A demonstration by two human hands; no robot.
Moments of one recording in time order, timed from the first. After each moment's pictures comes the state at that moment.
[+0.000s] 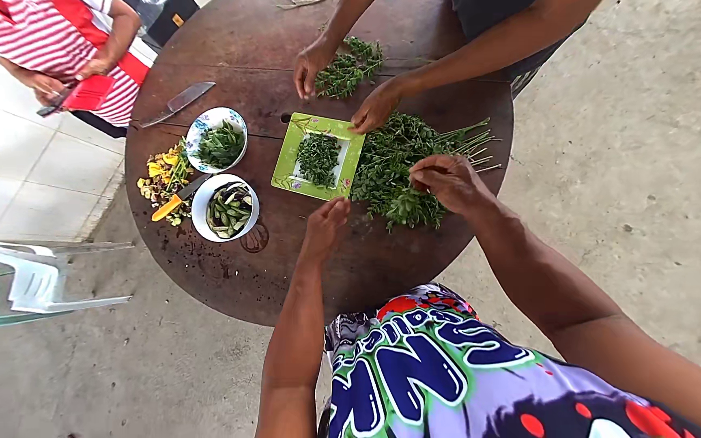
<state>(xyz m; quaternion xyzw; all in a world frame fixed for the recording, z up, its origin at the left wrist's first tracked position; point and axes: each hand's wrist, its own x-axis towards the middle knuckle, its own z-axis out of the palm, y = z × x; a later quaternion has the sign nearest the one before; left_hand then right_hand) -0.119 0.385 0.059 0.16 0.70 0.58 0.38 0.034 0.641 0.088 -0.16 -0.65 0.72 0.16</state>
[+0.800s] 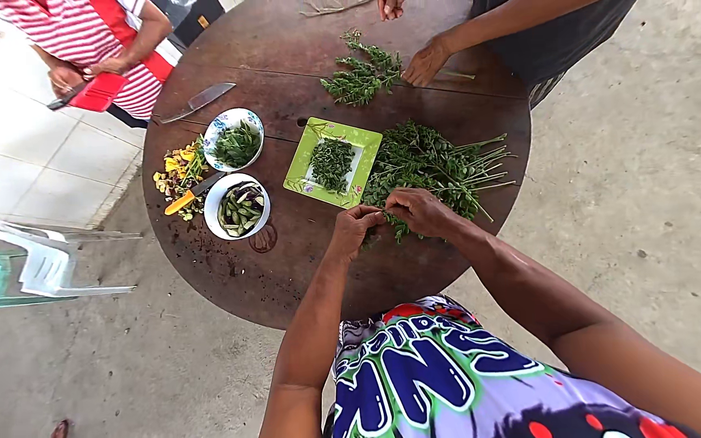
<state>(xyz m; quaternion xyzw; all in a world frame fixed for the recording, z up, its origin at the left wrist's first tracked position) -0.101 0.427 0.082 0.05 0.62 0.65 0.44 -0.007 0.610 0.078 0.04 -0.89 0.44 0.06</state>
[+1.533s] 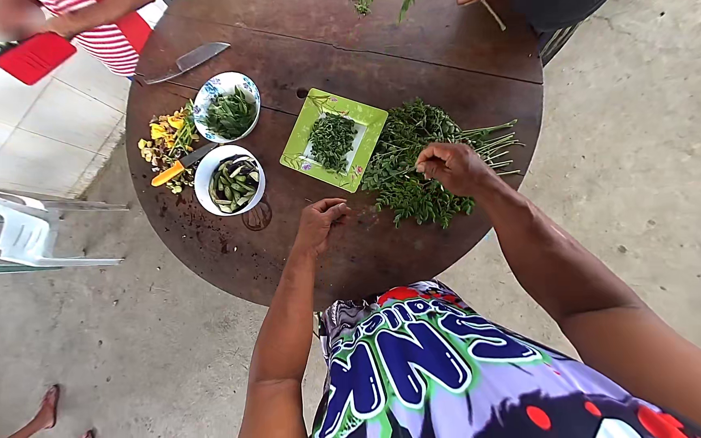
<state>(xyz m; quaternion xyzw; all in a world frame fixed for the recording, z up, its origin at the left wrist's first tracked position) -0.121 0.362 0.068 0.00 0.65 0.65 0.40 -0.003 0.662 0.095 -0.05 -0.89 0.45 0.04</state>
